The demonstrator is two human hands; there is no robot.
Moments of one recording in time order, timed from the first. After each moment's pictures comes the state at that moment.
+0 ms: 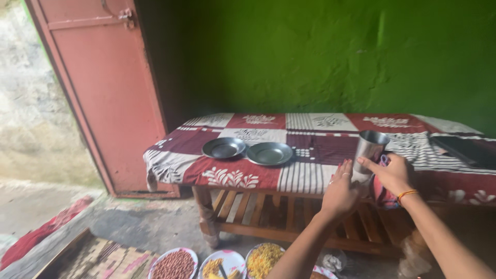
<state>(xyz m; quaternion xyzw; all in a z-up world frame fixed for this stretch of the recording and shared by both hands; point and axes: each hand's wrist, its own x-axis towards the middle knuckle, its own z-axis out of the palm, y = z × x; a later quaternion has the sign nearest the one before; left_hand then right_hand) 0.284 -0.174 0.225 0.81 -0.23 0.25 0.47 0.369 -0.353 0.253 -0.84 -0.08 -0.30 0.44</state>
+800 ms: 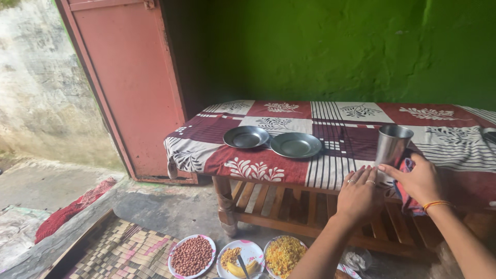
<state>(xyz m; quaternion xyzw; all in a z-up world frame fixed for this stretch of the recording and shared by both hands) 0.311 -0.144 0.171 0.86 -0.23 0.35 0.29 0.367 -0.320 0.231 -0.90 -0.05 -0.30 0.31</state>
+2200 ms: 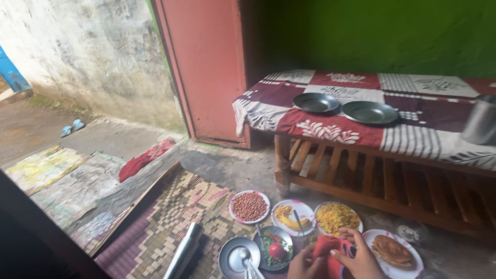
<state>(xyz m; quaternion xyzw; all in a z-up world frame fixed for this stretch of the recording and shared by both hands) 0.036 0.087 -0.129 0.75 0.04 0.13 0.64 0.123 -0.103 -0.049 -0.78 -0.25 0.01 0.57</state>
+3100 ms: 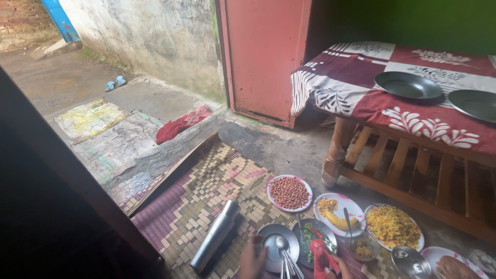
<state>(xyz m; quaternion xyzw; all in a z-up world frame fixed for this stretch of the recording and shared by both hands) -0.093 0.315 -0.166 0.77 0.27 0.29 0.50 0.084 0.063 -0.207 -0.73 -0.37 0.01 0.58</state>
